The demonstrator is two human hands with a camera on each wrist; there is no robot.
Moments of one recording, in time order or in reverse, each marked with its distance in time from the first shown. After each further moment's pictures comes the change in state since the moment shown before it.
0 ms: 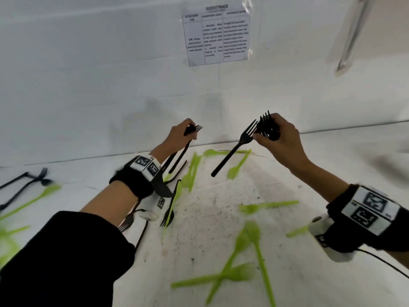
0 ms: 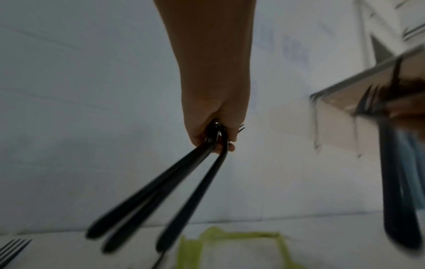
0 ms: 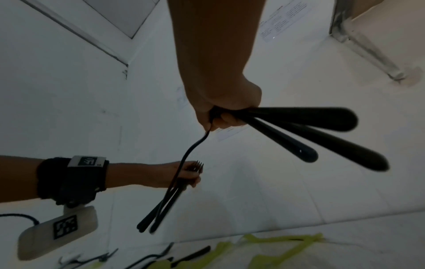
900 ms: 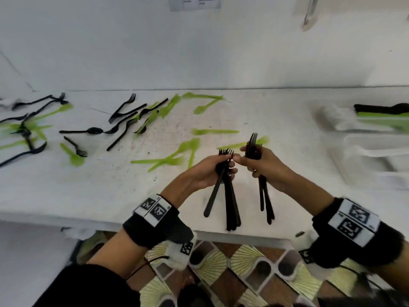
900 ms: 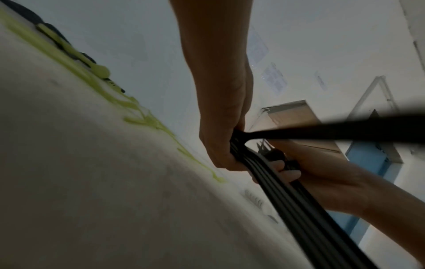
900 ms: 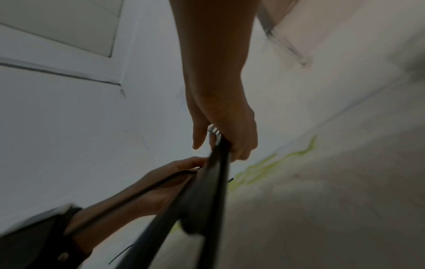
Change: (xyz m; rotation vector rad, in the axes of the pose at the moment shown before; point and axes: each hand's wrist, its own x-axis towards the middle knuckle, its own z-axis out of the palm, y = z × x) left_hand -0.274 0.226 0.203 -1.272 -0.307 -0.649; right_hand -0.209 0.027 -0.157 0.343 -0.540 0.608
